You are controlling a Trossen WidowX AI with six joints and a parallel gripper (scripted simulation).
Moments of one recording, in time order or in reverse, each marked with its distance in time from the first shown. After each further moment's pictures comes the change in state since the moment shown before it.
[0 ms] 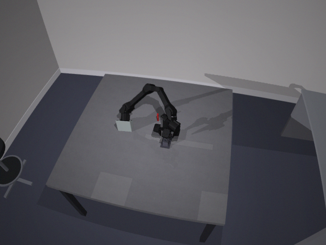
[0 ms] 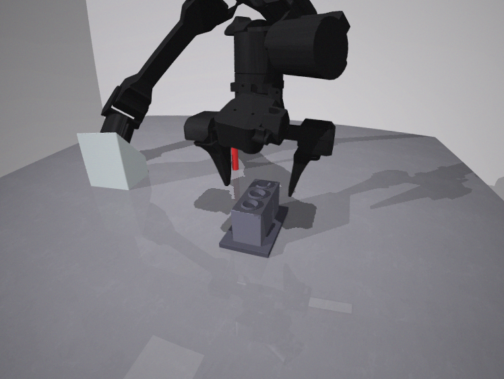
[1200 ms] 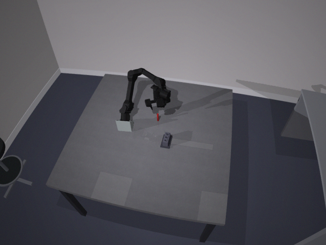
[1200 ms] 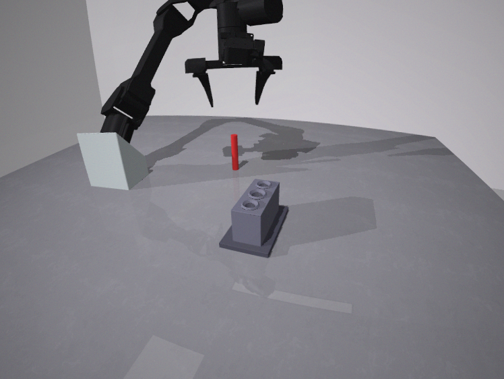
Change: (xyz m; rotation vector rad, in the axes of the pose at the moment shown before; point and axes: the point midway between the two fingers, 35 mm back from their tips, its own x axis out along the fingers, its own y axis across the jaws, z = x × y) arm -0.075 -0.115 -0.194 -0.490 -0.006 0.009
